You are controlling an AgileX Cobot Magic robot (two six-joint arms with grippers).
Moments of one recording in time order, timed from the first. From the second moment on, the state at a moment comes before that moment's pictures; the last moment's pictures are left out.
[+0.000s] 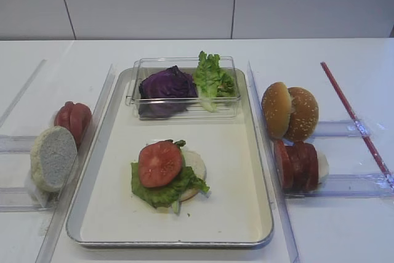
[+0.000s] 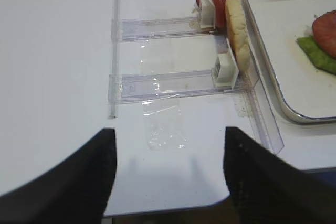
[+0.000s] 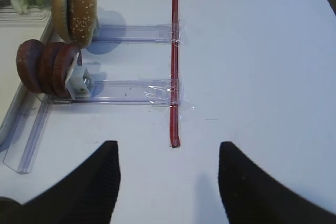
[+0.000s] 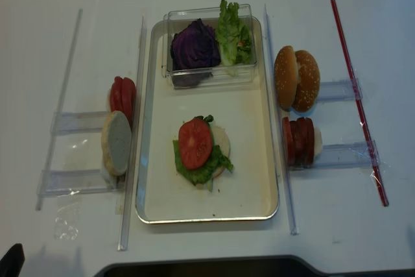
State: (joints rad) left arm -0.11 -0.02 -0.49 0.09 1.18 -0.13; right arm 0.02 -0.02 -0.46 0.04 1.13 -0.02
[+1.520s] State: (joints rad) left arm -0.06 -0.02 -0.49 0.09 1.18 -0.13; right arm 0.02 -0.02 -0.46 0.04 1.13 -0.02
